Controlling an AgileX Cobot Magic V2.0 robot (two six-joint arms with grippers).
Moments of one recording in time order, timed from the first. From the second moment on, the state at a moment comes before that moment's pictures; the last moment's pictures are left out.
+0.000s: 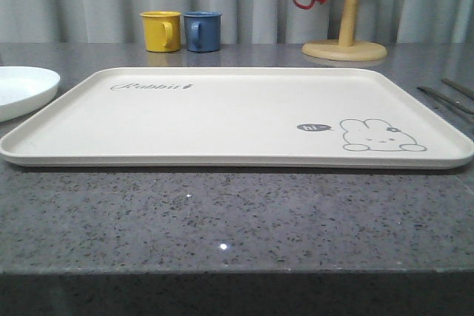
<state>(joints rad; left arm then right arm) -0.03 -0.01 0.01 -0.07 0.06 0.13 0.01 -0.01 0.03 0.00 0.02 0.07</state>
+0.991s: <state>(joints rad) -0.03 -0.01 -0.03 -0.07 -0.05 0.13 0.01 -0.01 -0.04 0.00 0.05 0.07</state>
